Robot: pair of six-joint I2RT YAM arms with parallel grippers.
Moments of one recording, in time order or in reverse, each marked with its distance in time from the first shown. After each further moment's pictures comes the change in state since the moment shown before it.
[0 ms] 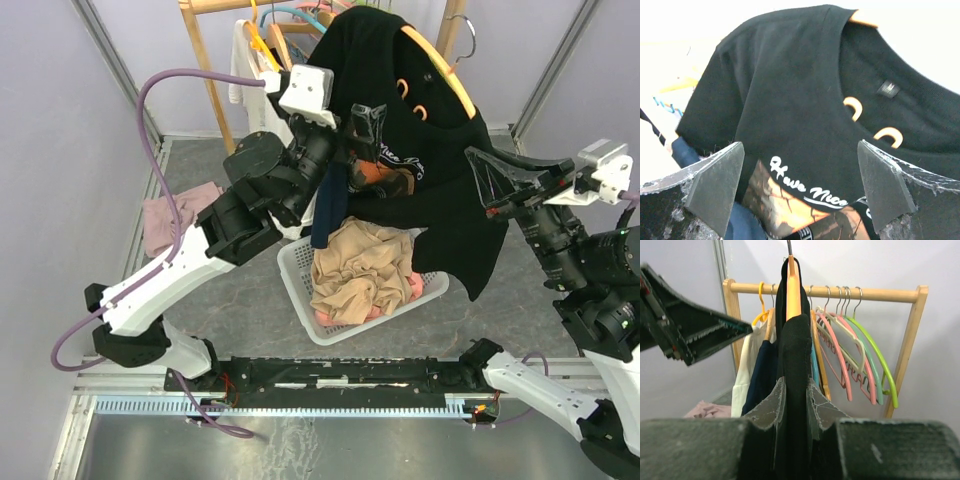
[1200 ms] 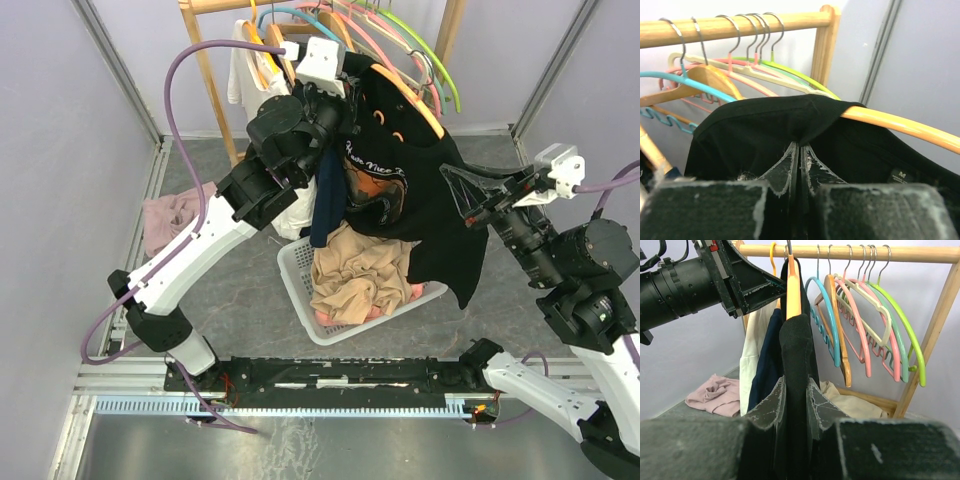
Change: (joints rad) left arm 0.196 0.161 0.127 -0.017 0.178 -0.033; right arm 0.000 -0.029 -0.121 -0.026 -0.060 0.048
